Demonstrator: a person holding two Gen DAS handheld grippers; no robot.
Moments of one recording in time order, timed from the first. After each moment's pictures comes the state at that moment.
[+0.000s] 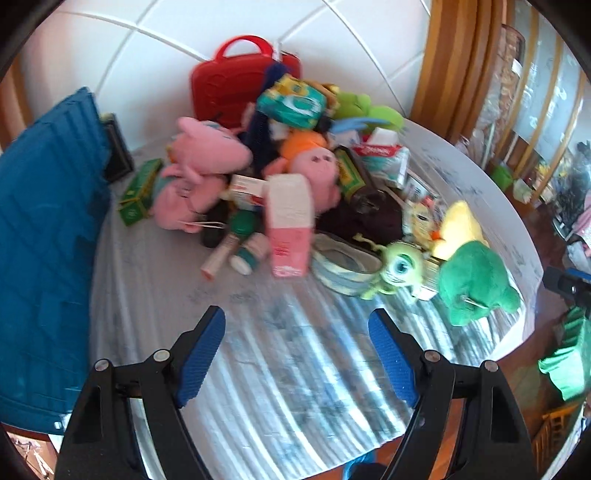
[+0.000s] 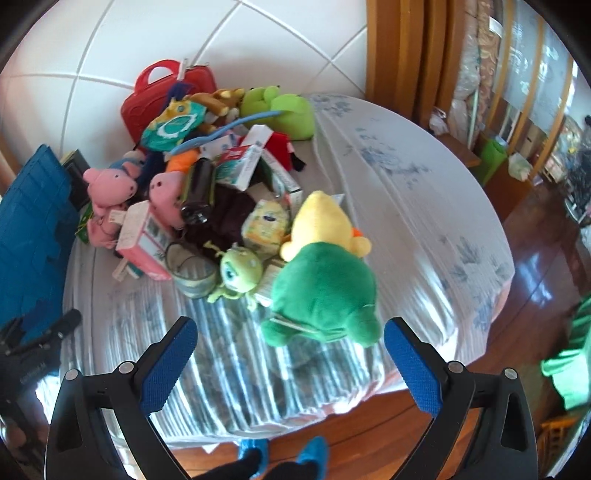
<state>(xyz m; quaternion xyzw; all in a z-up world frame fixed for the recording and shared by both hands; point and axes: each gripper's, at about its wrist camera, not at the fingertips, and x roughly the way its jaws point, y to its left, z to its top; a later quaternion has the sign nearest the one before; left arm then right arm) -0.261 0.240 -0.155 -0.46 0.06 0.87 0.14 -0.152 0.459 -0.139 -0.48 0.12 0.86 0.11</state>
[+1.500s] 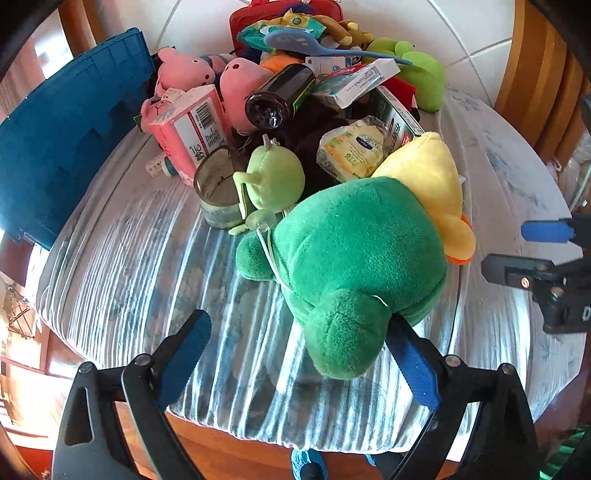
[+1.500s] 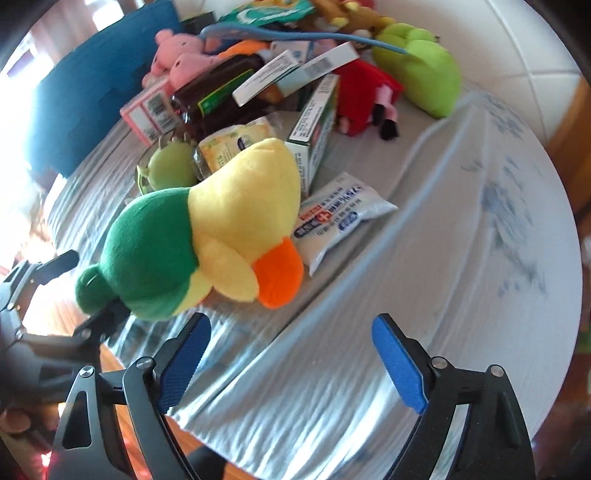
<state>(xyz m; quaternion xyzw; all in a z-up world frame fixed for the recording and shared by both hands) -0.217 0.465 -0.251 -0.51 -0.02 0.85 -0.11 -0.279 0.589 -0.258 -0.55 -0.12 0.78 -0.26</state>
